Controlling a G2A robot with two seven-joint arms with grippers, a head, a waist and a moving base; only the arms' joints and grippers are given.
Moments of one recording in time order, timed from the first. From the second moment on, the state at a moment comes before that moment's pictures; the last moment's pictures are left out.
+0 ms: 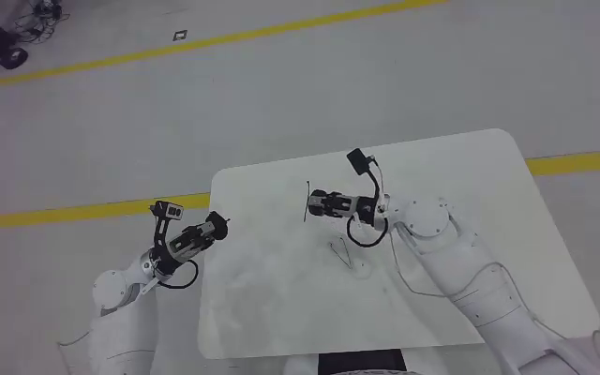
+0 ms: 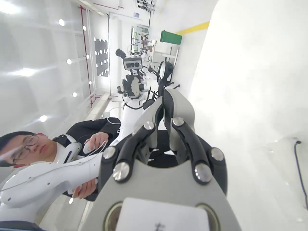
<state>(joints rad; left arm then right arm) 1.58 -1.09 -1.86 -1.46 -0.60 -0.34 -1.38 -1.21 -1.43 1.10 -1.47 -0.05 -0.06 0.79</state>
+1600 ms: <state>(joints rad) 1.63 -1.11 -1.67 -1.58 -0.53 -0.33 -0.92 -1.29 -1.48 0.87 -1.55 -0.26 -0.18 0.13</state>
